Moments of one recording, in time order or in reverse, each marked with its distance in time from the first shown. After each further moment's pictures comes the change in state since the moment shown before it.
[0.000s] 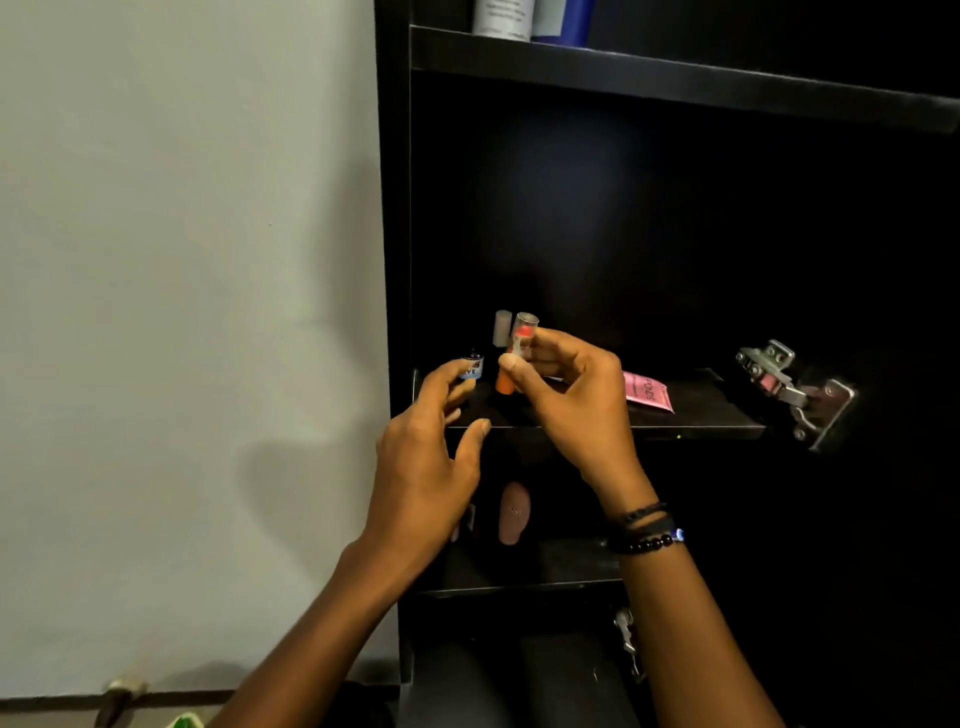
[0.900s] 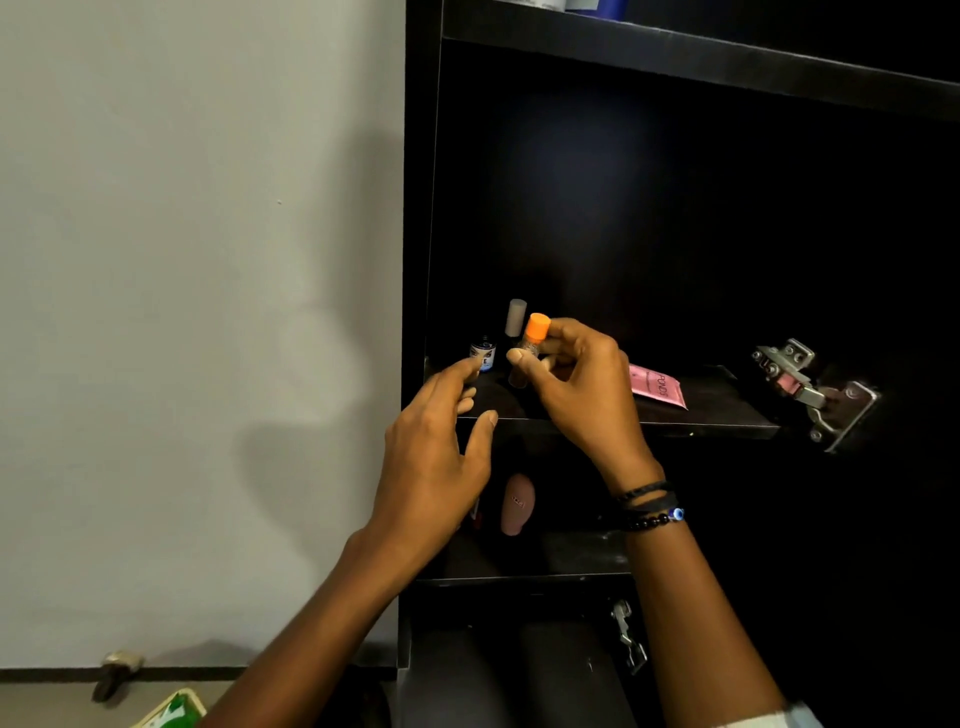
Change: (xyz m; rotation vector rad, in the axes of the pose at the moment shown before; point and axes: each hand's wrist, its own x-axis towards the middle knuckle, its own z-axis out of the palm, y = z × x) left_hand 0.001 -0.007 0.000 0.077 0.005 0.015; right_hand 0.014 0.014 0.002 -0.285 -0.045 -0.063
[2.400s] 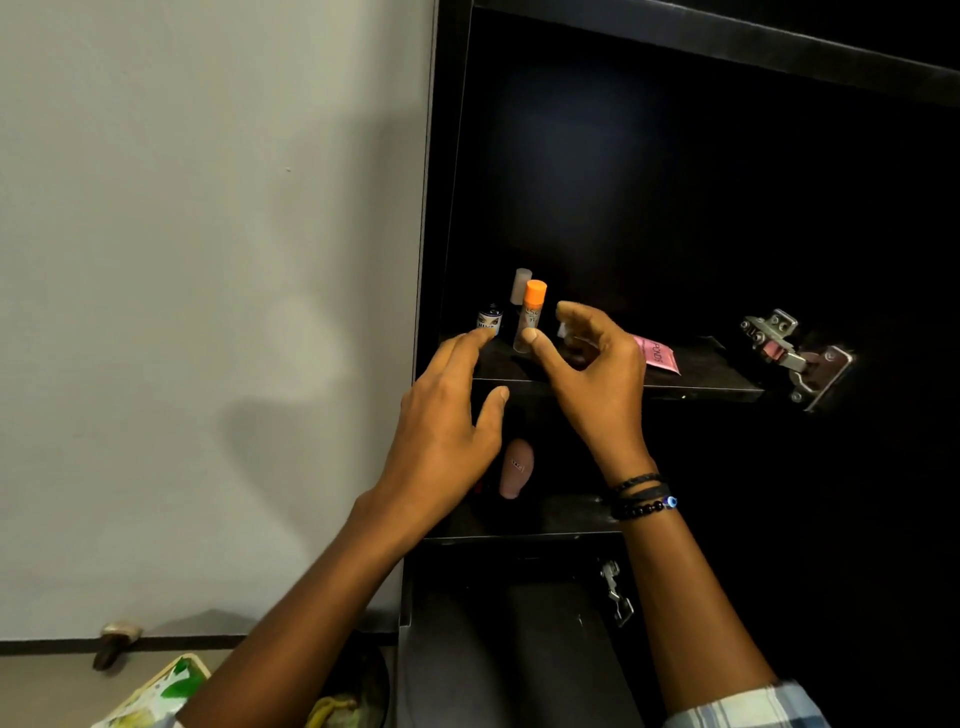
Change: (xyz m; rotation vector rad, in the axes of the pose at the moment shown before) left_hand -0.009 0.005 -0.014 -0.002 -0.100 0.058; right_hand -0.029 -0.001 0.005 -0.033 0.223 0.085
